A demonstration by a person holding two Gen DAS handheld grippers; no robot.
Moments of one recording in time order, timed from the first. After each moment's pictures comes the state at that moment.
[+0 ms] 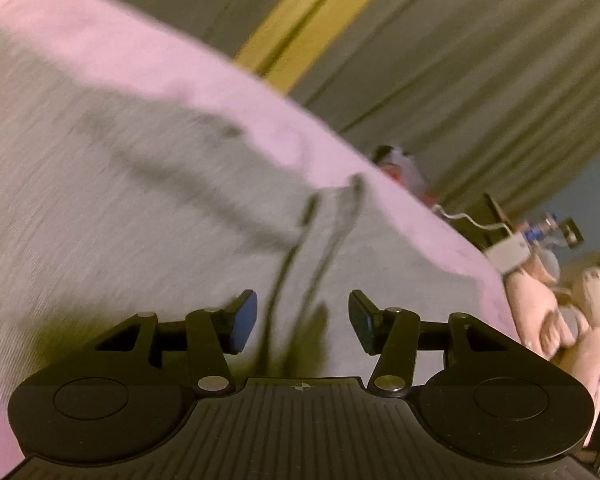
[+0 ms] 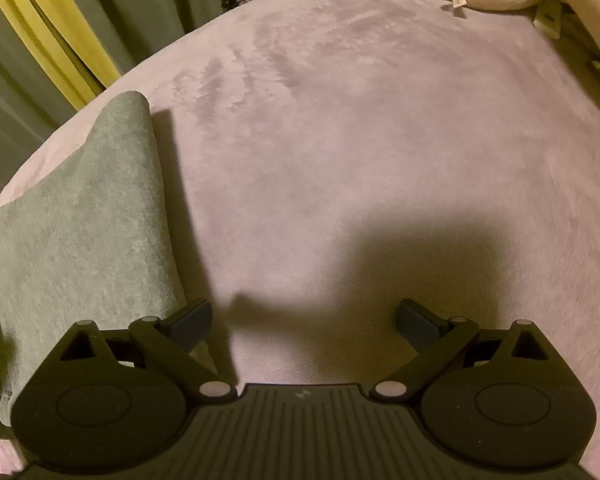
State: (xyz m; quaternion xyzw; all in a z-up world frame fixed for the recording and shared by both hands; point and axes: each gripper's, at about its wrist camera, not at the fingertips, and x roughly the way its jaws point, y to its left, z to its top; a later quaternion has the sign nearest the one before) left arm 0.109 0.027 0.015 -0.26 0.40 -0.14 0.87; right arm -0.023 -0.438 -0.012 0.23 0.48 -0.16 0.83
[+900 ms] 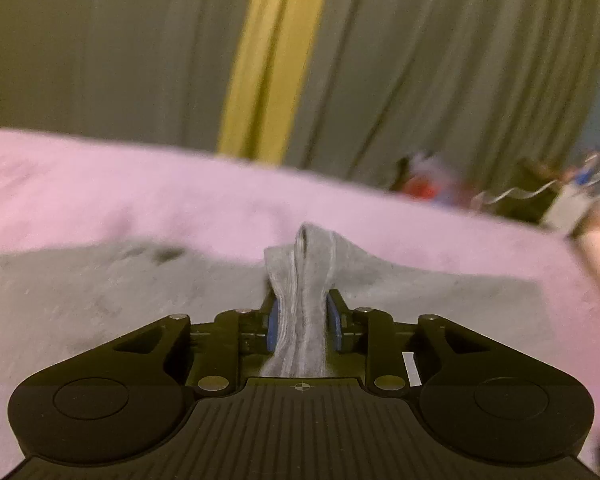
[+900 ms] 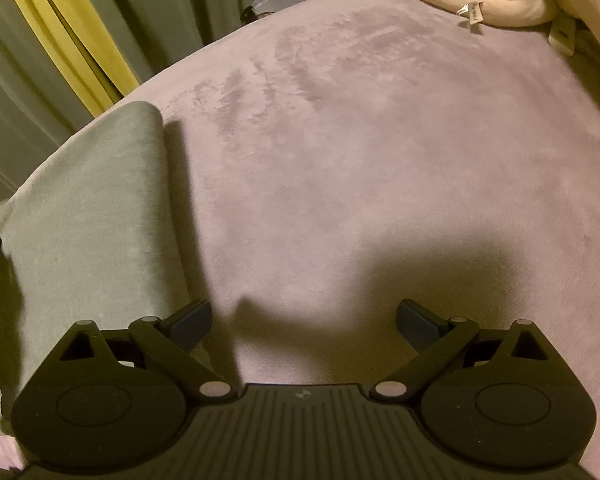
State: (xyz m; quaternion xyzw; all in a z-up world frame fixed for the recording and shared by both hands) left arm 0.163 -0.041 0.017 -0.08 0.35 -0.07 0.93; right arm -0.023 -0.432 -0.013 0.22 0.45 -0.14 0.85
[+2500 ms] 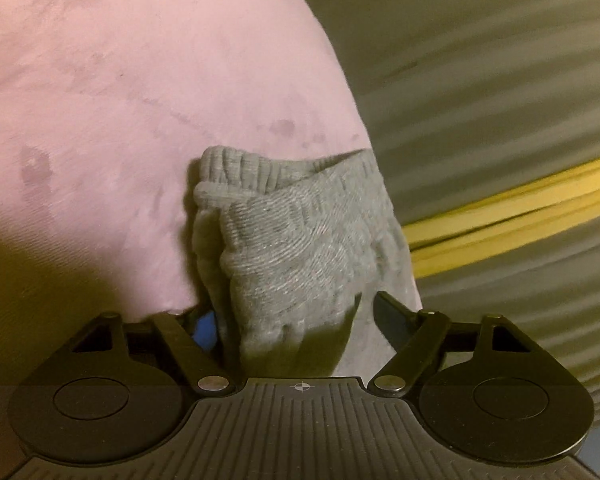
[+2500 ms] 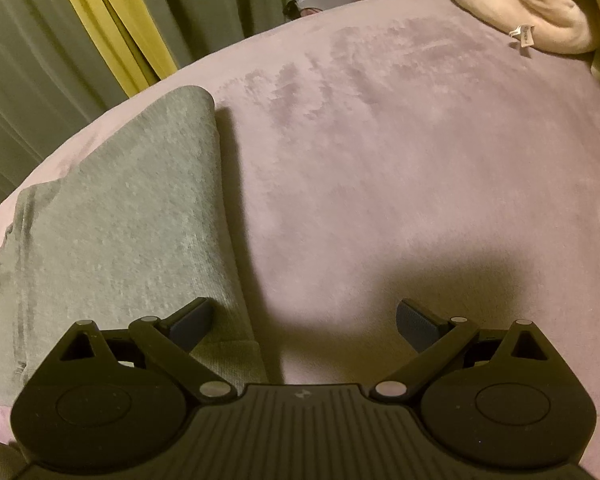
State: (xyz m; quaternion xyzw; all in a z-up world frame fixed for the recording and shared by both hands) left arm 0.044 0.320 -0.056 -0.54 0.26 0.10 0.80; right arm -0.016 -0.407 -0.007 0.19 0.46 -0.10 0.86
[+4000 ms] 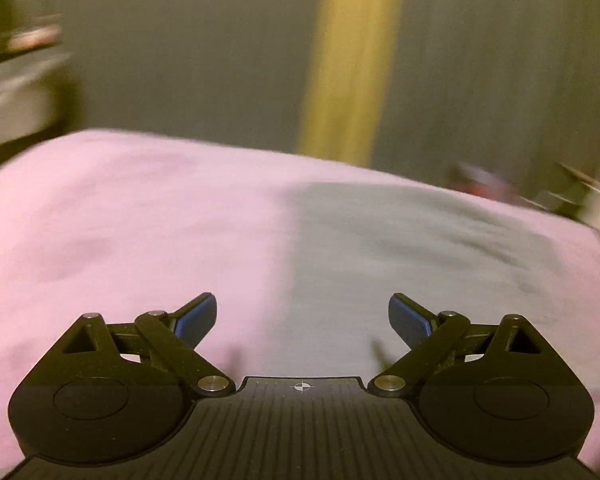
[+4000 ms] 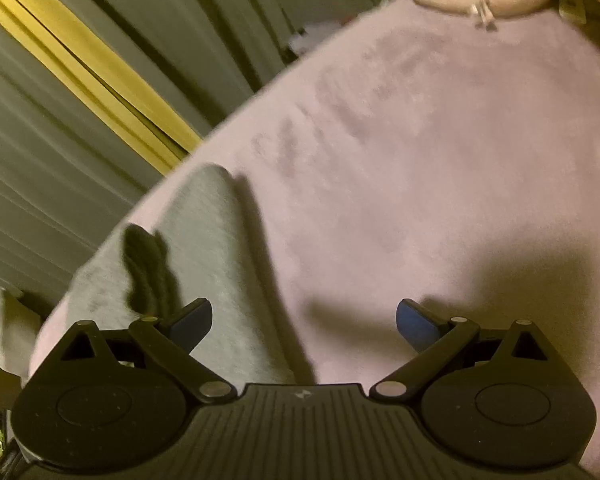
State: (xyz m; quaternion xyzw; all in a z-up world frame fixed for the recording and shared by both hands) left arm -0.005 0.031 0.046 -0.07 0.31 0.06 0.95; right arm -0.053 -0.441 0.005 0.34 0.34 -0.06 0.87
